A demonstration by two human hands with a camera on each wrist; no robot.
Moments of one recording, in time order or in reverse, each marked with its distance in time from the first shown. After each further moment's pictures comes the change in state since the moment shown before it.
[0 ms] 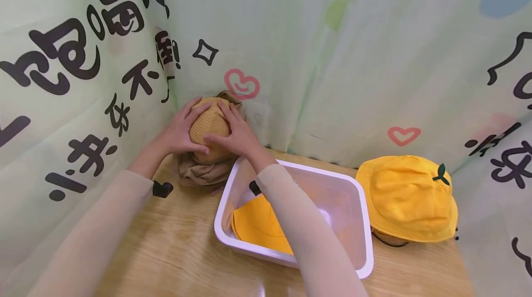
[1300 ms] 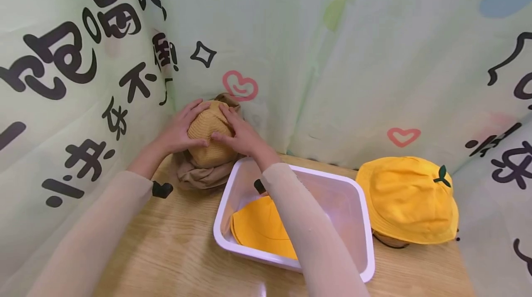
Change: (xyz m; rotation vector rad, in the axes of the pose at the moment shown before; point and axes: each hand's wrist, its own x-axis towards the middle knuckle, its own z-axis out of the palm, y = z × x) left_hand 0.010 -0.012 0.003 -0.075 0.025 0.004; right_hand 0.006 0.014 -0.014 -0.025 -0.127 -0.077
